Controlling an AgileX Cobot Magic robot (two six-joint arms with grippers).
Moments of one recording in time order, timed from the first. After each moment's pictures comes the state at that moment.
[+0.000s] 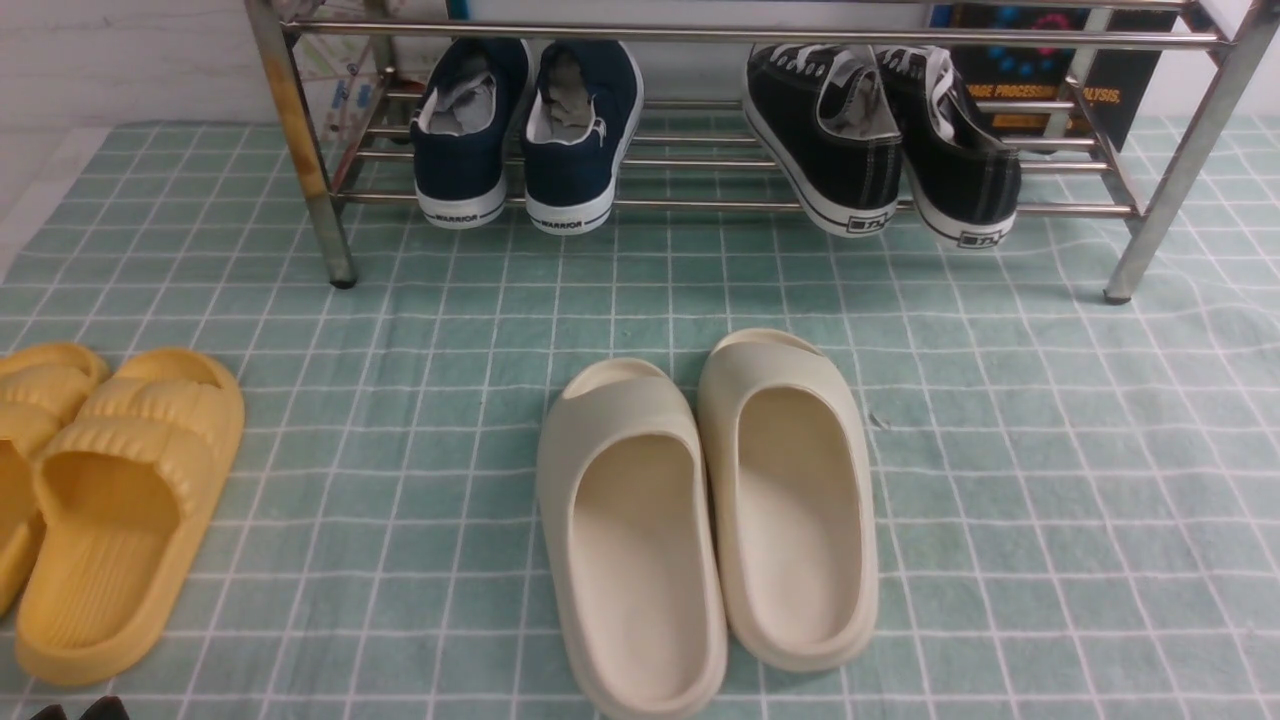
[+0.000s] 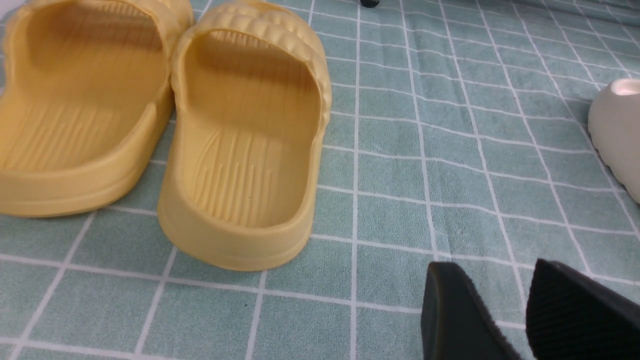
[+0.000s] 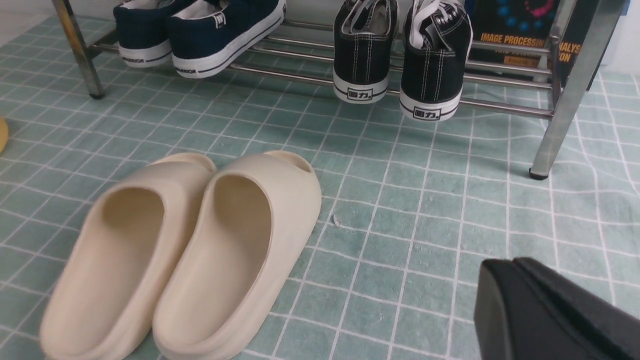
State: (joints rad) right arm 0.21 0.31 -0.56 0.14 0.62 -0.06; left arm -0.02 -0.01 0.03 -0.01 0.38 -0.19
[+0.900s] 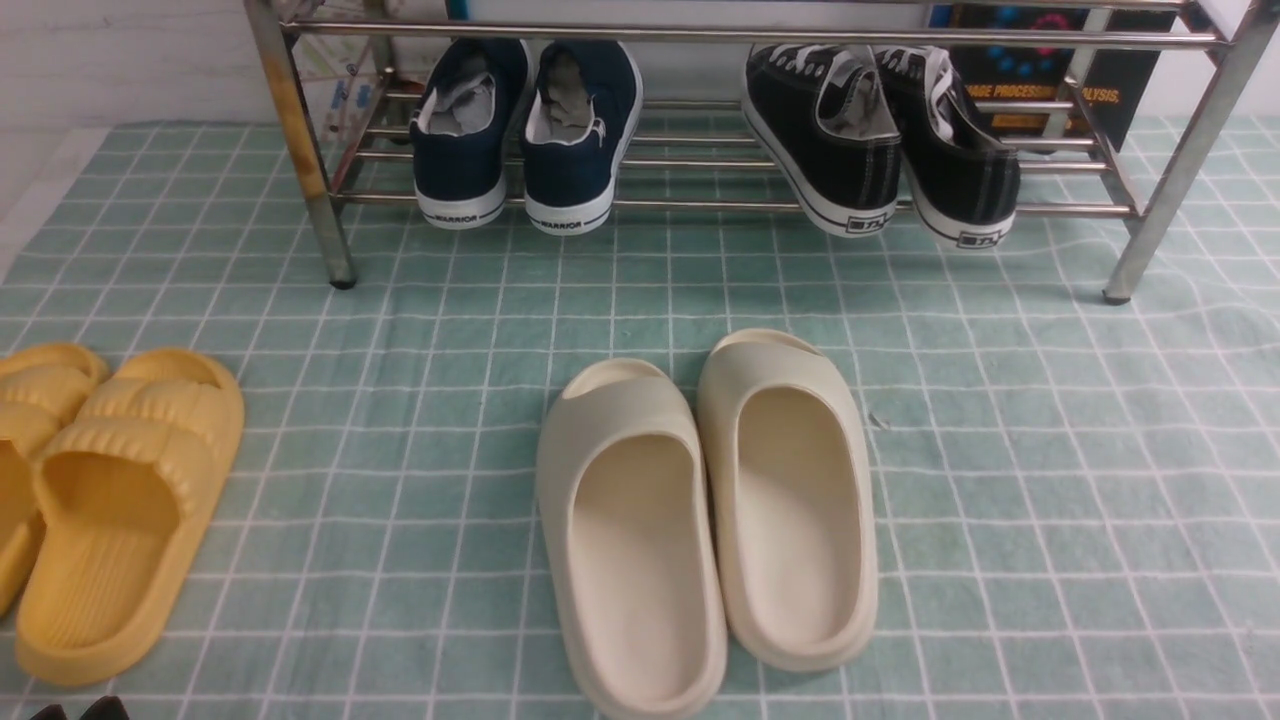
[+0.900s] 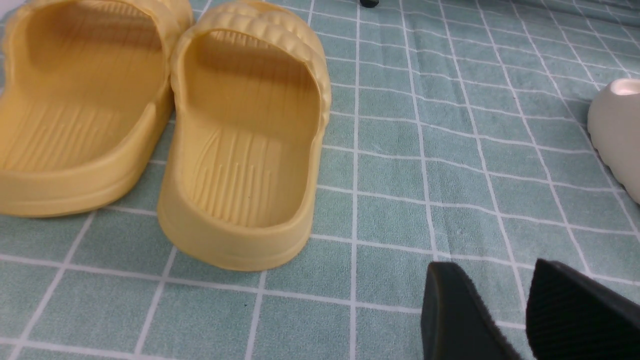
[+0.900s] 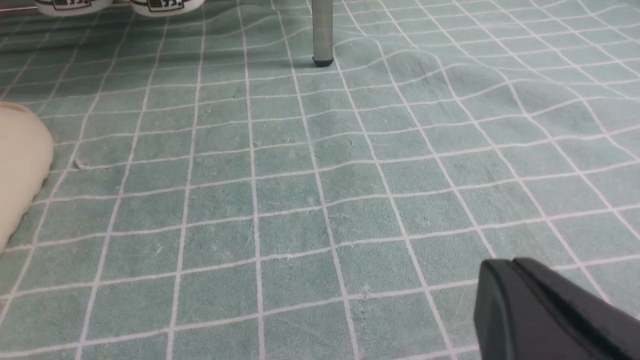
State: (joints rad) right arm -0.13 -0.01 0.02 -0.08 0.34 0.17; left arm -0.02 -0.01 0.03 -0.01 0.38 -0.19
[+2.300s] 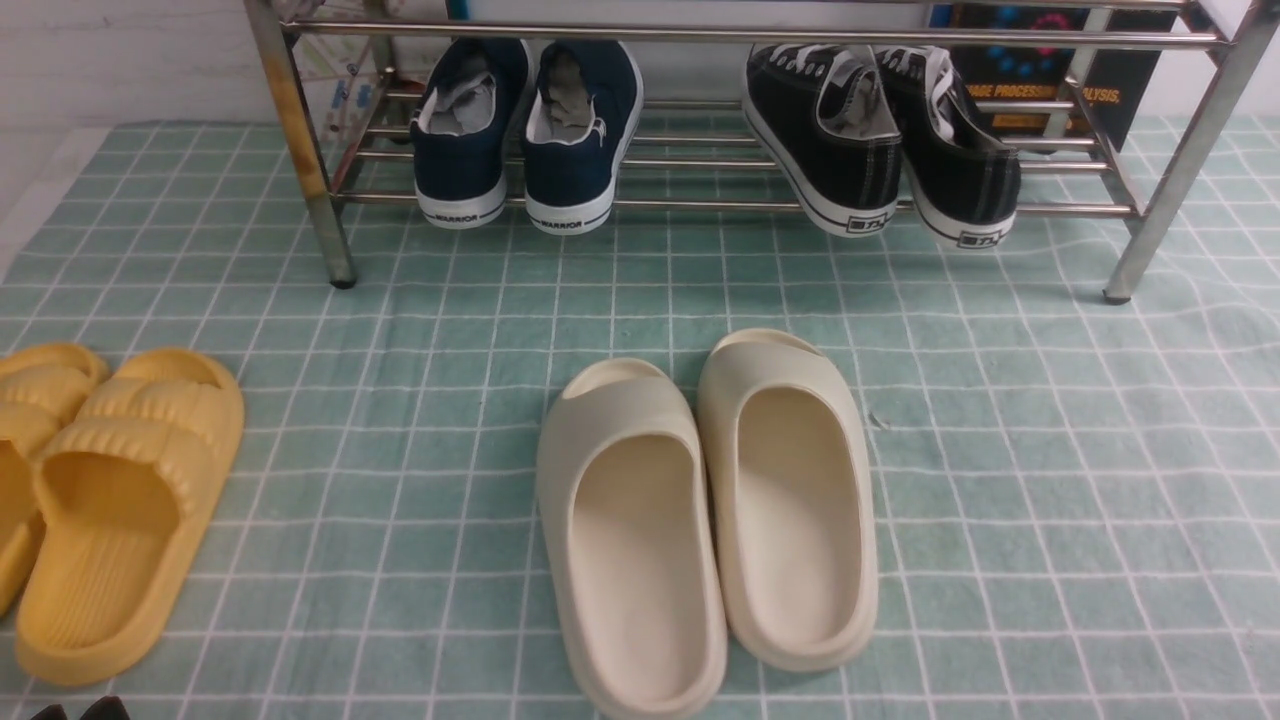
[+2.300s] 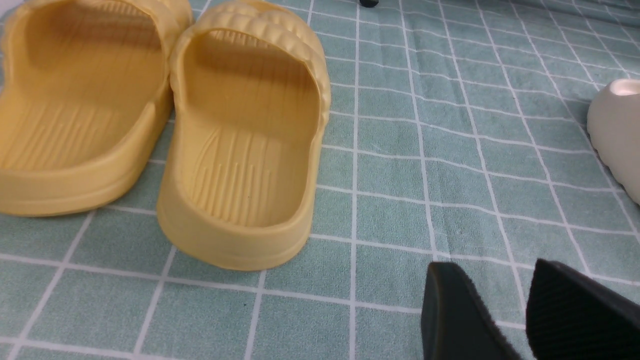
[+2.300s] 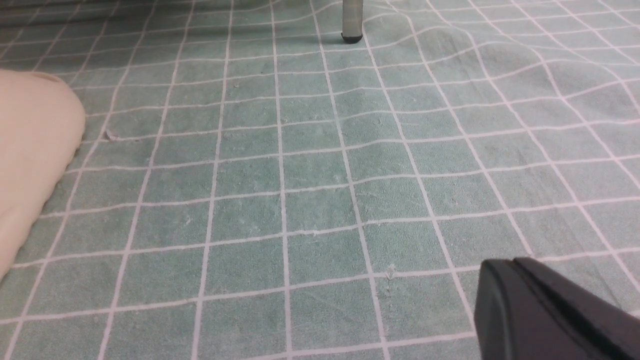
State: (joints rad) right arm -0.07 -0.01 0.02 -0.08 0.38 0.17; left arm -0.02 -0.01 0.03 -0.01 0.38 -0.19
